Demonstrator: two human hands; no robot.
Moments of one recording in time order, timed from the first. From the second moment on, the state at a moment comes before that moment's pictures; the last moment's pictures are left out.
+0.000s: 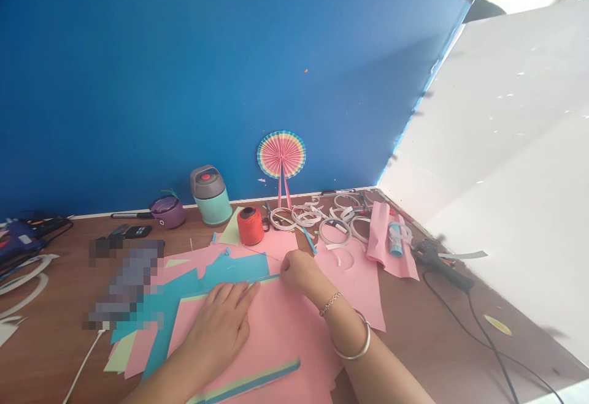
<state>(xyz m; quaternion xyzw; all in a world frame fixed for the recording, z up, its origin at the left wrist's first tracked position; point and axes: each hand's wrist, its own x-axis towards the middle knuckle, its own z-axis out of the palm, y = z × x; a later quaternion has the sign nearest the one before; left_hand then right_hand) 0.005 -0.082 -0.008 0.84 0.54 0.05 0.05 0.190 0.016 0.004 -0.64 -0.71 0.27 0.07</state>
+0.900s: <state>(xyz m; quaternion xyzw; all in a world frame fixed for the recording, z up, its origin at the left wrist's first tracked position) 0.001 -0.086 -0.024 0.84 0.52 0.12 -0.03 0.203 0.020 0.017 -0.59 -0.66 0.46 0.08</state>
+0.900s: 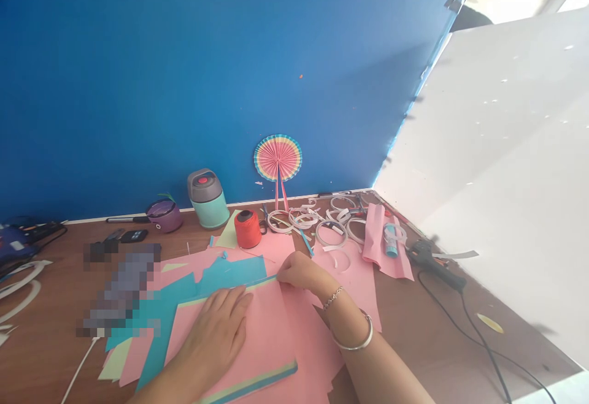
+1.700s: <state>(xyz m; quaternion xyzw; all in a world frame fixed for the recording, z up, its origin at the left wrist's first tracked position) 0.005 -0.086 -0.027 0.81 0.56 0.15 -0.06 0.182 0.020 -0.002 -0.64 -0.65 0.38 0.15</state>
